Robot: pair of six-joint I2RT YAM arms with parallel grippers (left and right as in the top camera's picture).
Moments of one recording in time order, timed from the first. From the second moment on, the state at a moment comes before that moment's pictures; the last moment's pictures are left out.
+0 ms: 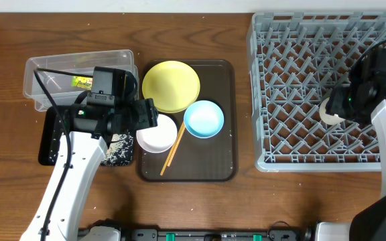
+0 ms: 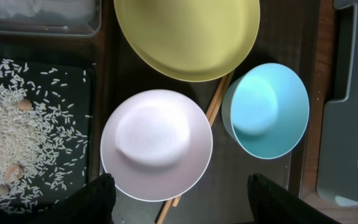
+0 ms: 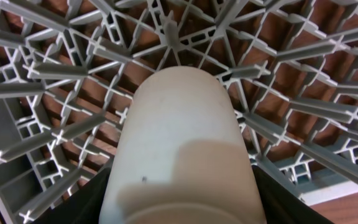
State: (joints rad) left arm -0.14 1.32 1.13 -0.92 0.20 -0.32; right arm -0.21 1.56 1.31 -1.01 0.02 0.12
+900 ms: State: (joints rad) left arm -0.14 1.34 1.13 -0.93 0.20 -0.32; right arm -0.21 1.59 1.39 -1.02 0.02 0.12
